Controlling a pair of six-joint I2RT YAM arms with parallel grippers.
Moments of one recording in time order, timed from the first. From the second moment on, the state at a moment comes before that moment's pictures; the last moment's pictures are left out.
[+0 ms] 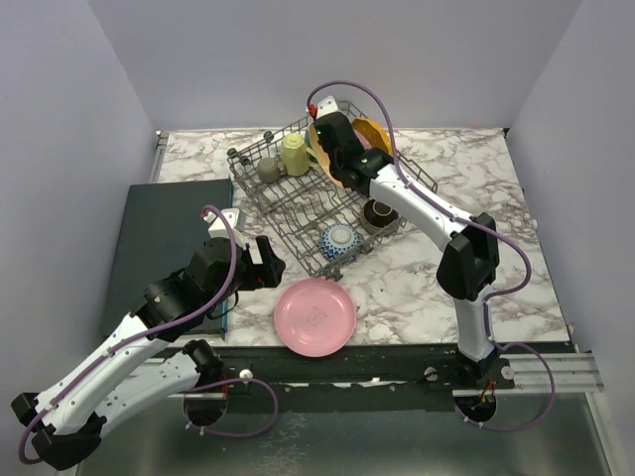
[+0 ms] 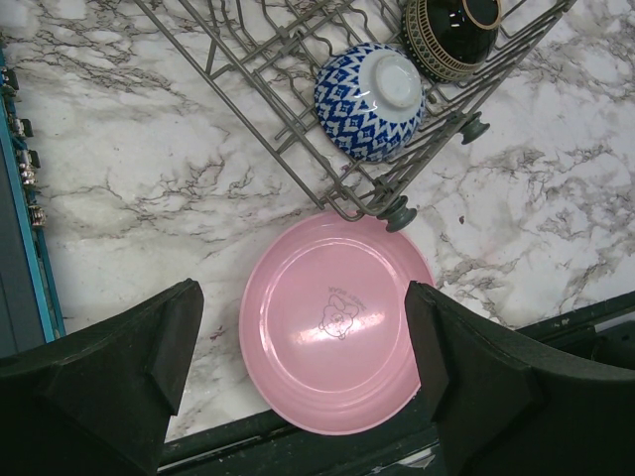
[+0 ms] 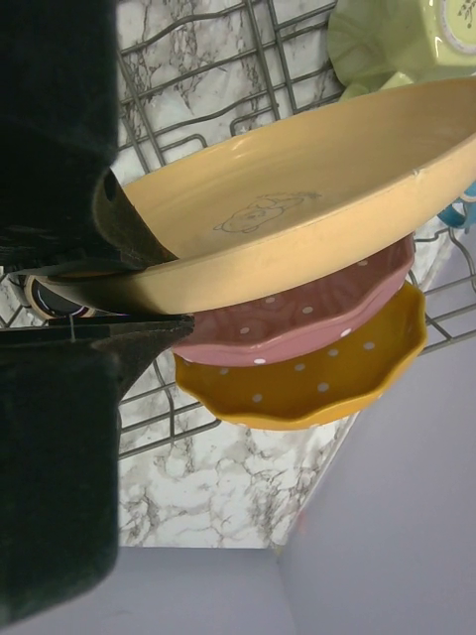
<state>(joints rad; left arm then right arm) -0.81 0.67 0.86 -0.74 -0.30 -0.65 0.72 2.04 1.97 -0.47 0.70 -0.21</state>
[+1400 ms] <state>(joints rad) -0.80 0.68 0.86 -0.74 -0.31 -0.65 0.70 2.11 1.94 -0.50 0.64 -0.15</state>
